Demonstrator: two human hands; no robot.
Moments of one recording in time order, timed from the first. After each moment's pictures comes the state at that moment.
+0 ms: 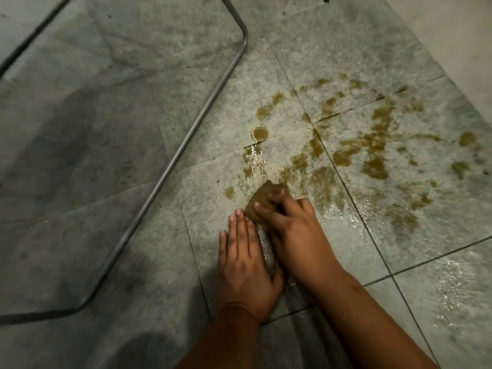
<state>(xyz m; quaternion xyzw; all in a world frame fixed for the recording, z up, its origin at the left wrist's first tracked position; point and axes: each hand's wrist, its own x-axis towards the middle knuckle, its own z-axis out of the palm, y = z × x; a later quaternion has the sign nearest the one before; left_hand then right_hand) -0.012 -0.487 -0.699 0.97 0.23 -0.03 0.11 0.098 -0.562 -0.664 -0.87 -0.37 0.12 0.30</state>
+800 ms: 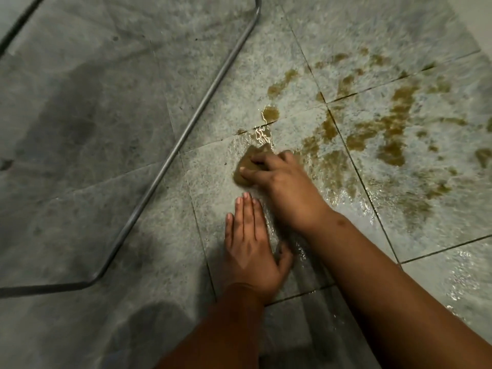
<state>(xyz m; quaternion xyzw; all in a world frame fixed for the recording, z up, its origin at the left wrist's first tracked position) -0.012 -0.489 -0.693 0.96 0.25 -0.05 0.12 0.140 -0.516 -0.661 -0.84 -0.47 0.15 0.23</state>
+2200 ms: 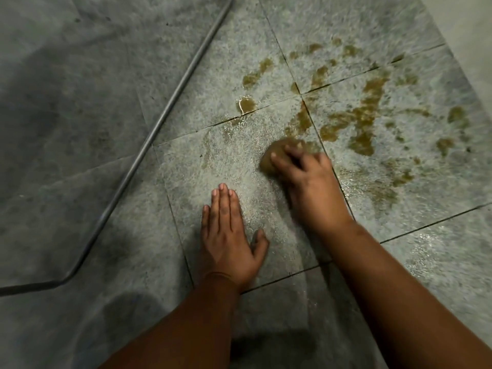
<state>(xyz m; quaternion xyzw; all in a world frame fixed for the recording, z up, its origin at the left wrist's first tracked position) -0.009 -0.487 -0.693 0.96 0.25 -0.04 0.13 0.149 -0.591 -0.674 -0.91 -0.35 0.06 0.22</state>
